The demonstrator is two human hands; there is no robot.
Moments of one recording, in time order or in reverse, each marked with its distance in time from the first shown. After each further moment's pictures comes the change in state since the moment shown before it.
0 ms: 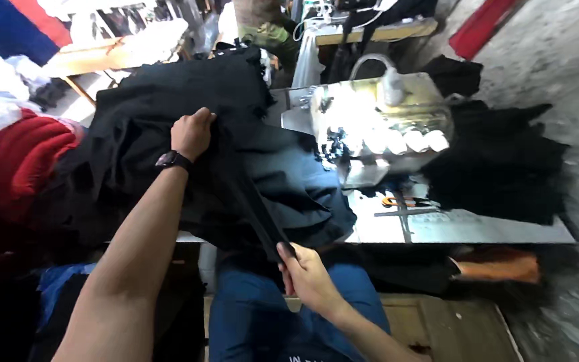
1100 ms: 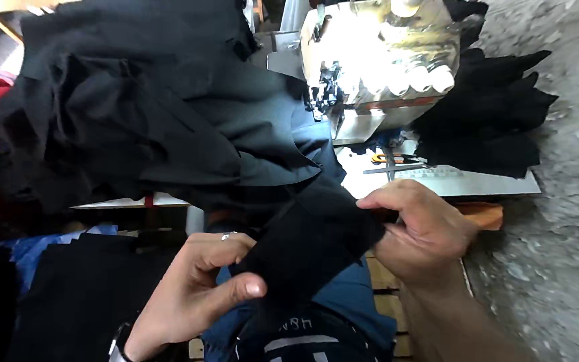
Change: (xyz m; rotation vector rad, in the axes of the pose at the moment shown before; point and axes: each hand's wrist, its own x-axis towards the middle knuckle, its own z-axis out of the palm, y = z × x) left_hand -0.286 0.124 -0.061 -1.302 -0.330 0.361; right_hand -0.048 -0.040 -0.092 -0.760 0.542 -1.035
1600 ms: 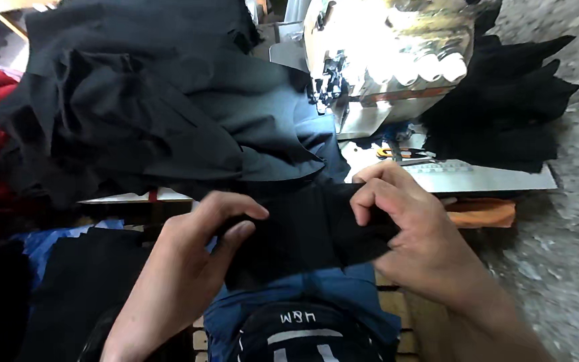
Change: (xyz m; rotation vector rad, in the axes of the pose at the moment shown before) left_hand 0.013 0.026 -0.001 0.425 0.125 -0.060; right_hand 0.013 -0.017 -0.019 0.175 -0.447 0.256
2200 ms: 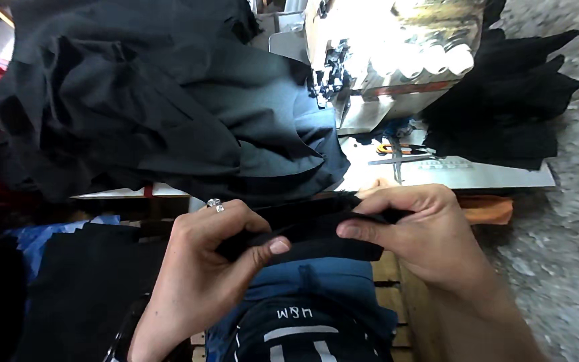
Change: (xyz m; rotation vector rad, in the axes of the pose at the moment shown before) left_hand 0.001 0.000 0.019 -0.022 0.063 0.006; right_hand -0.002 0.003 0.006 0.462 0.112 0.198
